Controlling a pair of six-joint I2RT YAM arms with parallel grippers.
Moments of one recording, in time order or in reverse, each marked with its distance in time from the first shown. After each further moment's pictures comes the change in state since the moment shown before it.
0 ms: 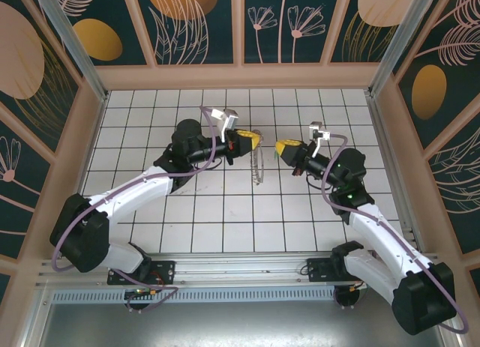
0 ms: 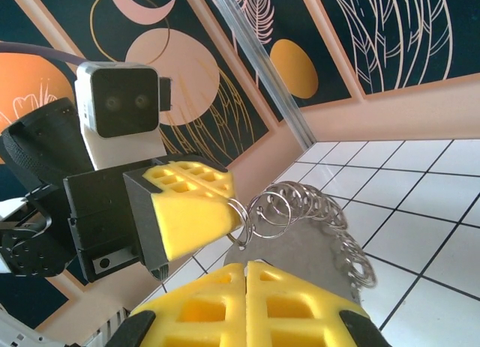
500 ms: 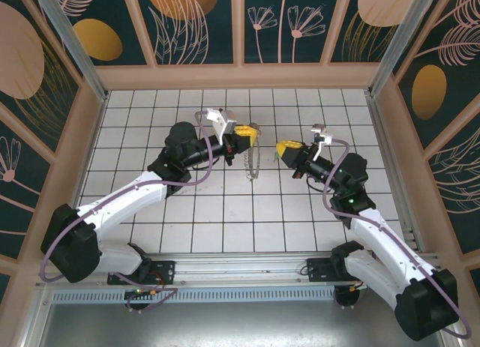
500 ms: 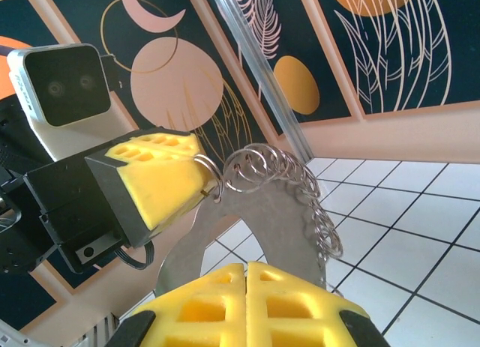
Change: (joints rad) left arm -0.033 -0.089 -0.006 -0.007 -0.119 0.229; right arm 0.025 -0.053 -0.019 0.009 0.040 -0.040
